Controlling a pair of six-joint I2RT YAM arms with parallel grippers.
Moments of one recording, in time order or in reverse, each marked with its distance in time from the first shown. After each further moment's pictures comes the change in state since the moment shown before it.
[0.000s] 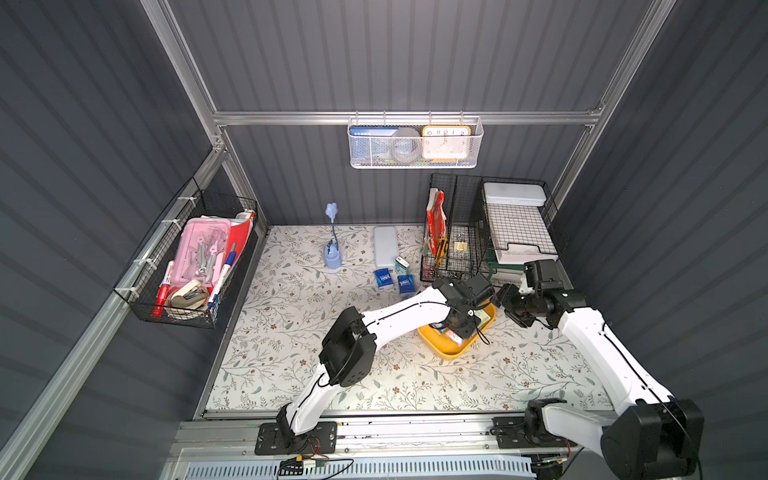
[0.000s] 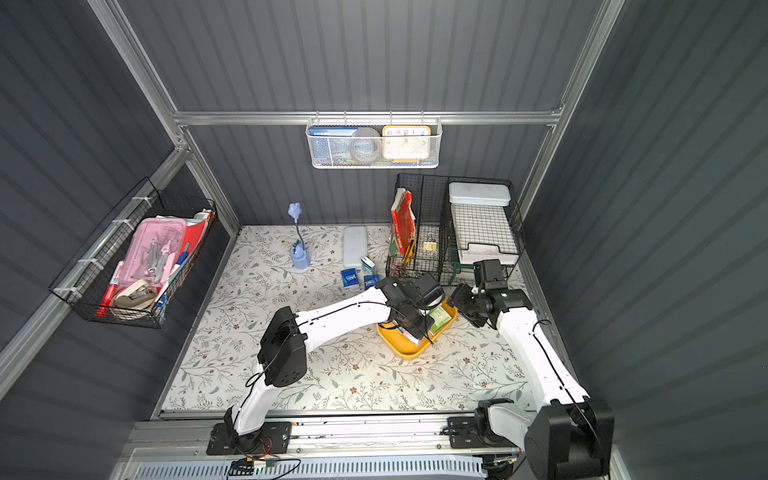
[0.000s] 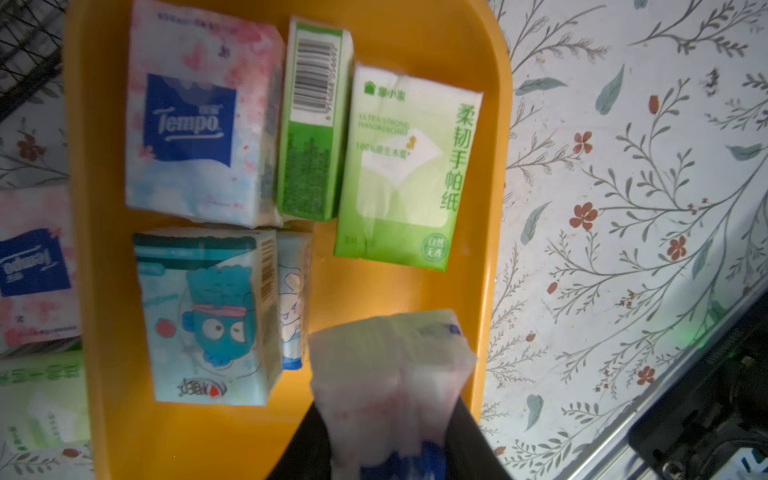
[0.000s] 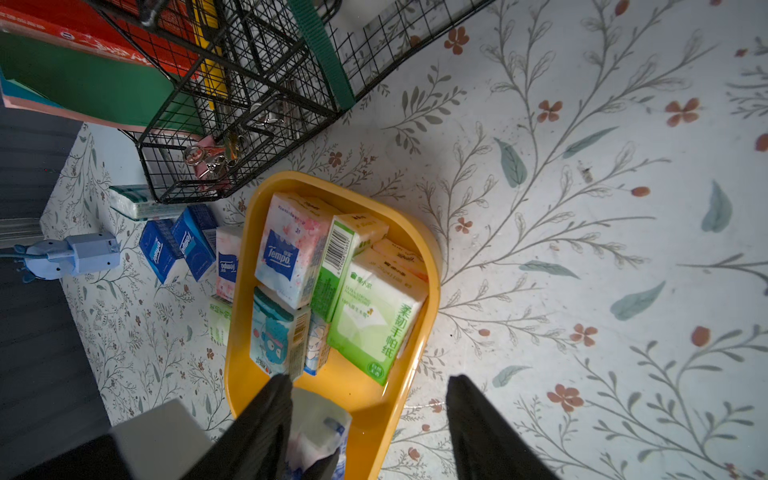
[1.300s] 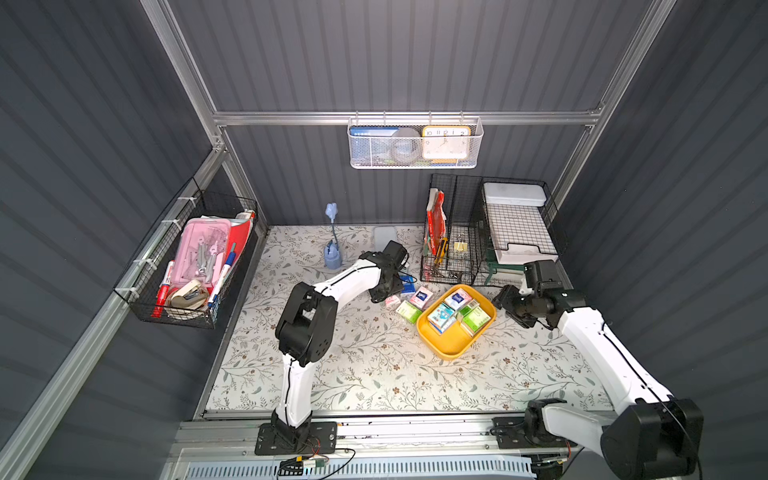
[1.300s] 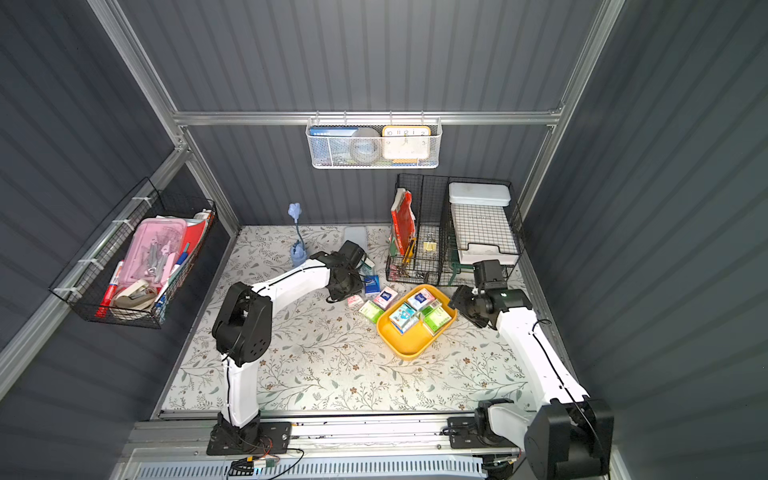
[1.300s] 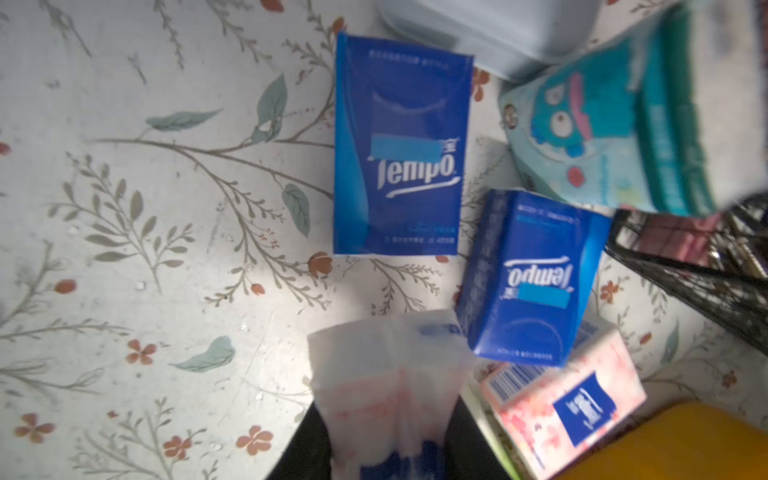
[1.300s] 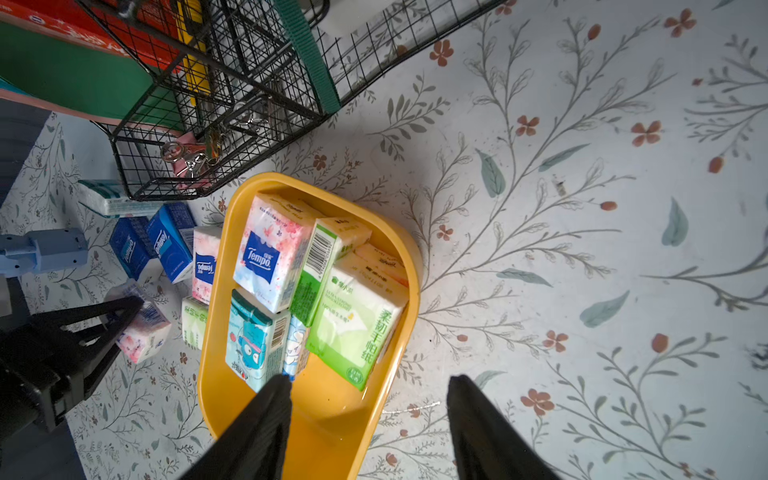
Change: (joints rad) left arm 0.487 -0.202 -0.412 0.217 -0.094 -0.583; right arm 0.000 0.008 -0.002 -0.012 0.033 -0.049
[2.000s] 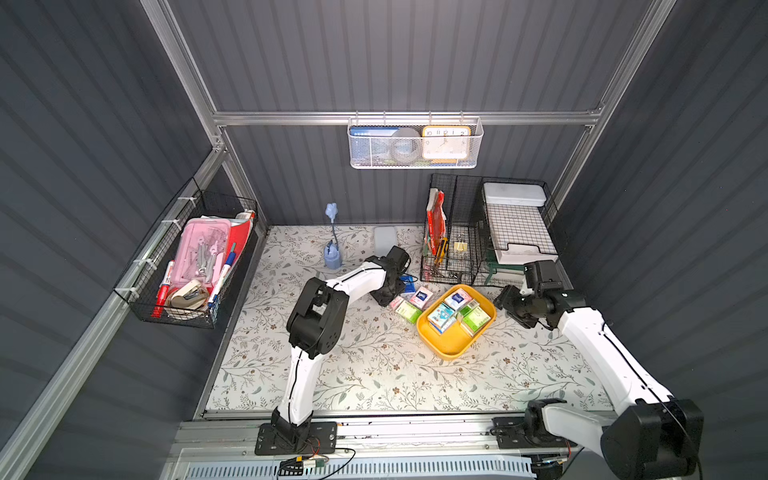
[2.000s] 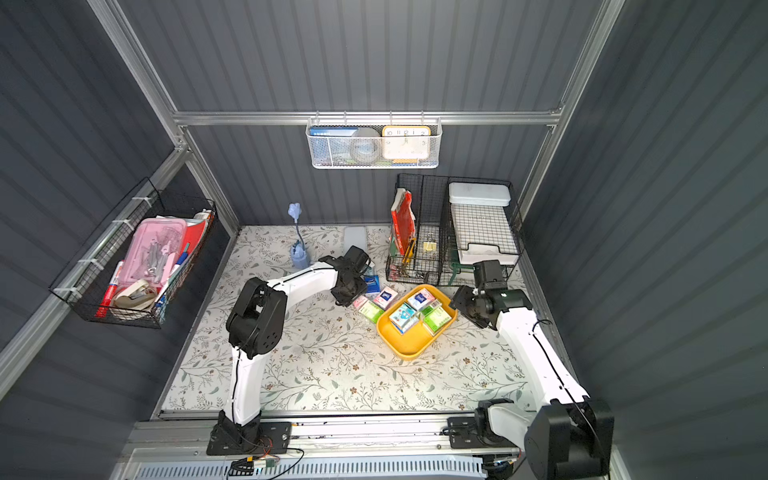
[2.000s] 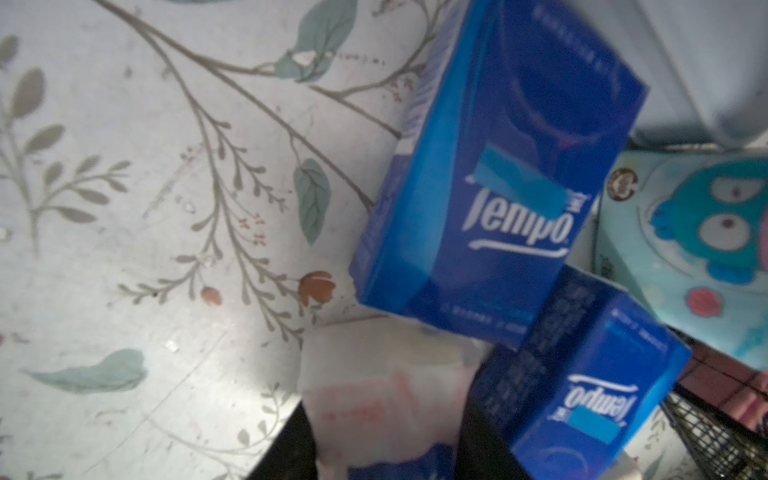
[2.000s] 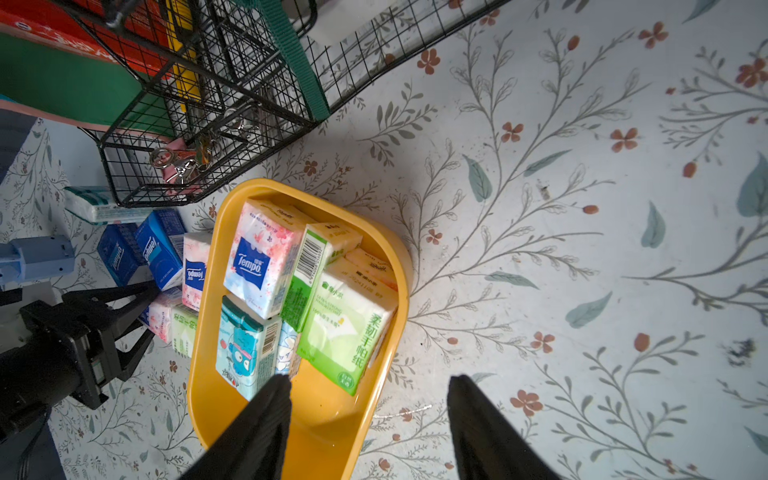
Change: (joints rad) left arm 0.002 0.131 0.018 0.062 0.013 -0.383; right arm 0.000 -0.006 0.000 -0.005 0.034 -0.005
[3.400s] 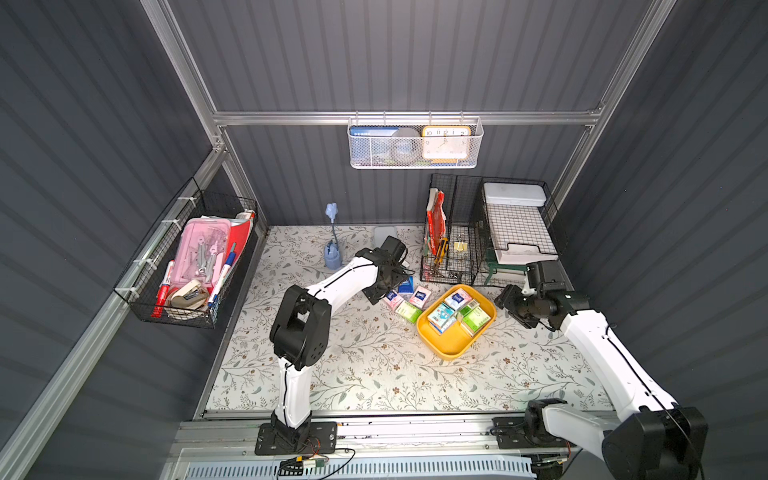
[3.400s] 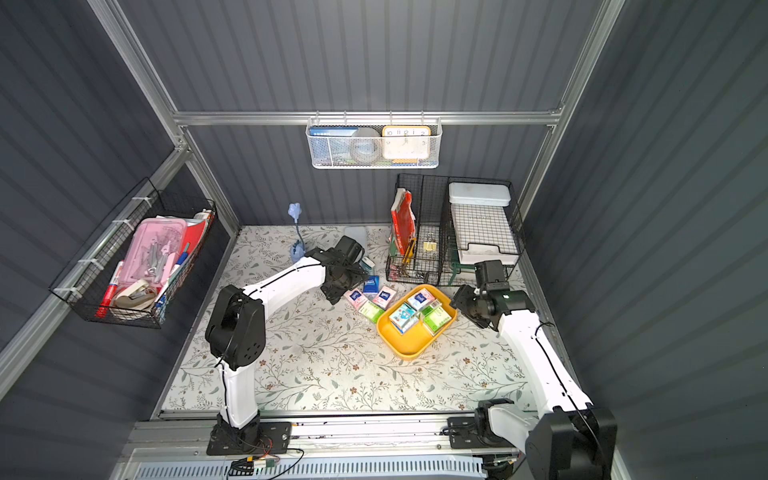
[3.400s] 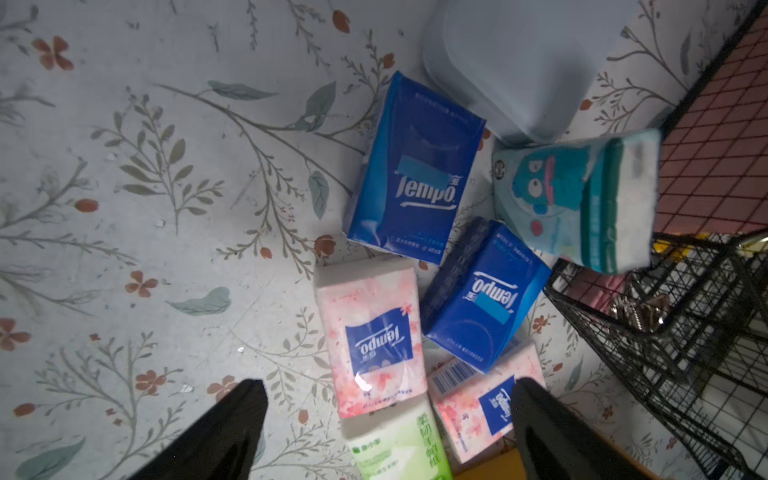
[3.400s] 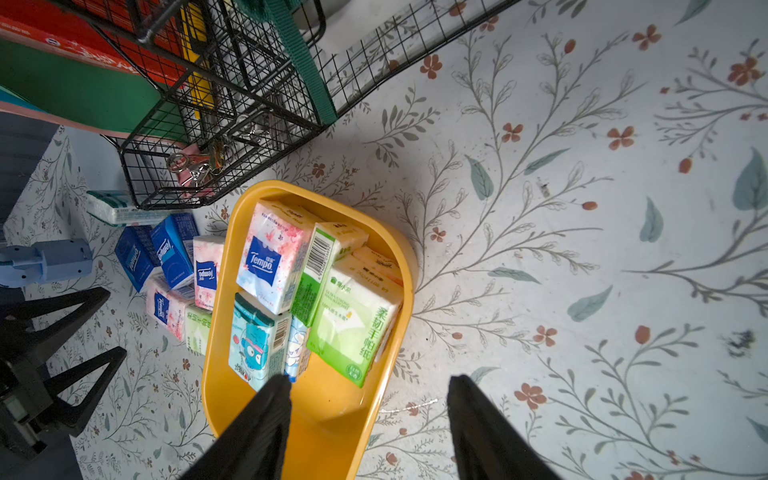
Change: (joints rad) left arm 0.002 -0.146 -0.004 -0.075 -0.019 0.034; right arm 0.000 -0.026 0.005 -0.014 -0.003 0.018
